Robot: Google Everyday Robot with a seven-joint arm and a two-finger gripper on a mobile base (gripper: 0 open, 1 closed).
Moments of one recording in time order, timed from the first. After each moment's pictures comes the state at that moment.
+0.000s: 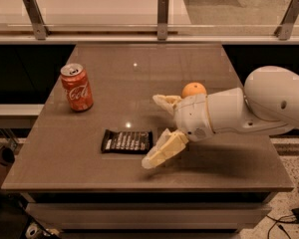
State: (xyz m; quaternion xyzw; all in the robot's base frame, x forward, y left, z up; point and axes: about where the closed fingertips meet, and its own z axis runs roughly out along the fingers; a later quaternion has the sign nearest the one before) arm 0.469 -0.004 0.847 -0.57 0.64 0.30 0.42
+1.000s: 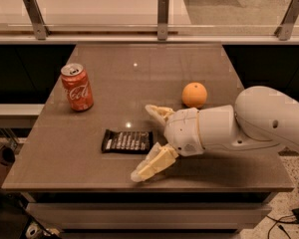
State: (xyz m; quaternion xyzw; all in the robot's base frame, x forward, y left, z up) arm 0.449 0.019 0.831 -0.56 0.63 0.31 0.44
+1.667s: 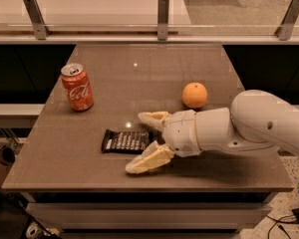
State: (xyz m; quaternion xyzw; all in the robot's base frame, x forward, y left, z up) arm 0.453 0.026 0.823 -0.56 0.63 0.32 0.44
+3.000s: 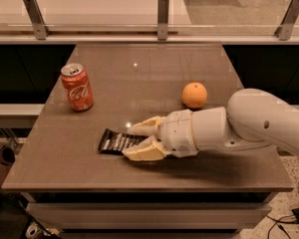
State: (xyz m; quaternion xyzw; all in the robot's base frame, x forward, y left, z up) arm 0.450 0.033 0.825 -0.56 0.63 0.32 0.44
